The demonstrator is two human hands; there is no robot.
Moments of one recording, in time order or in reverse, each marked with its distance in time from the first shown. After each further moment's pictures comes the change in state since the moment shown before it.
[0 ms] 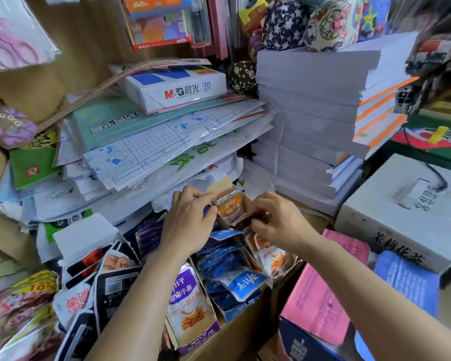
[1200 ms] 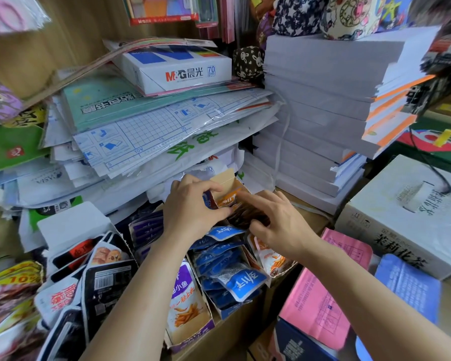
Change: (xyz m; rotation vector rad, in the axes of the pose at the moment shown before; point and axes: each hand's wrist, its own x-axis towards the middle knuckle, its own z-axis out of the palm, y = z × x) left_hand 0.010 0.010 0.001 -0.138 0.061 -0.082; right_hand -0.004 -0.003 0.010 -0.139 -0.040 0.000
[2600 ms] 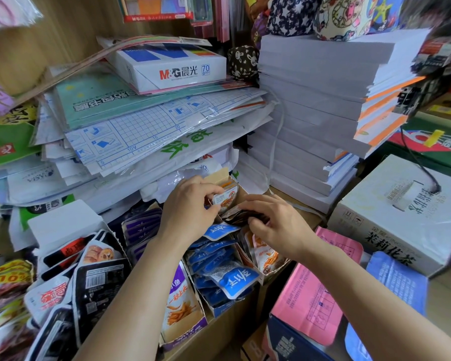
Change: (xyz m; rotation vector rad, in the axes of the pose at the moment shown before) left_hand -0.002 0.000 0.007 0.005 0.017 0.169; right_hand -0.007 0.008 -0.008 0.023 -0.053 0.006
